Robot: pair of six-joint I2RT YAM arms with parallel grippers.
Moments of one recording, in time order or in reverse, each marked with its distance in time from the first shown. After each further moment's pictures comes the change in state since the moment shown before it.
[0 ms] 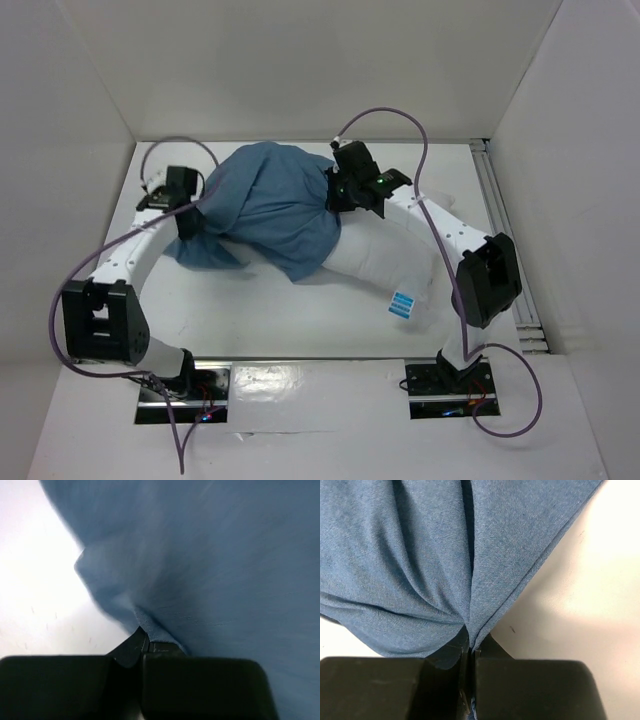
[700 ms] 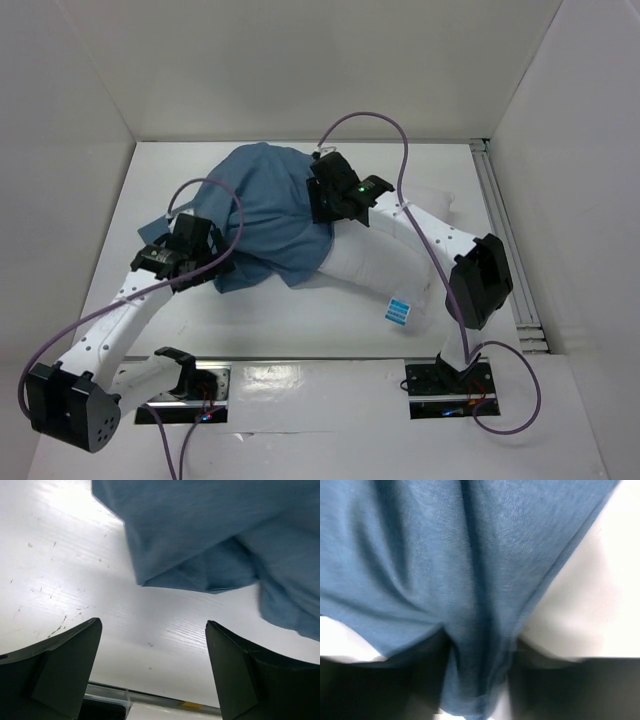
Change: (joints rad) left arm -0.213 -0.426 -0.167 -0.163 0.094 0.196; right arm 0.122 0.024 0.042 -0.069 0.147 -0.010
